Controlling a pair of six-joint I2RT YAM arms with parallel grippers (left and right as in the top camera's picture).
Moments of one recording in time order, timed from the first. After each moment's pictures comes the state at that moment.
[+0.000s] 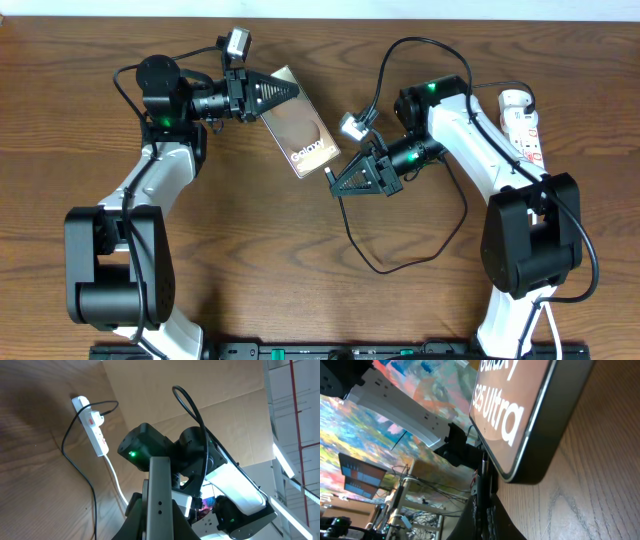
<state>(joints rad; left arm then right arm) -0.01 1.80 1.08 0.88 1.43 -1.38 0.33 2.01 1.59 -1.55 -1.31 -1.06</state>
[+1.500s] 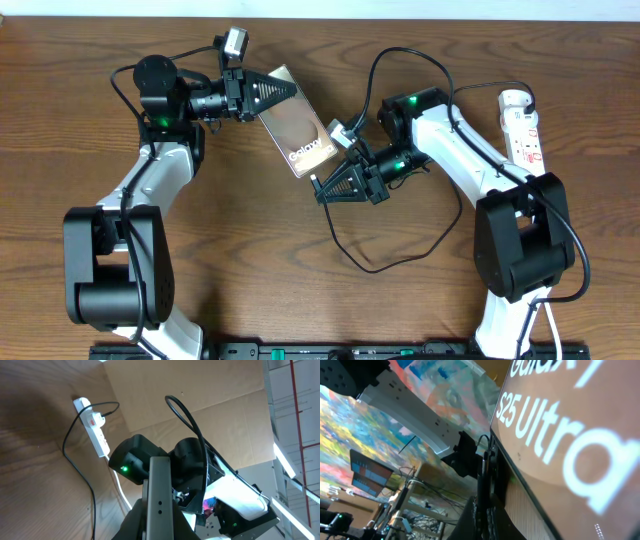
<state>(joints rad) 0.00 1.80 1.08 0.88 1.44 -1.37 0.40 2.01 1.52 -1.45 -1.42 -1.06</state>
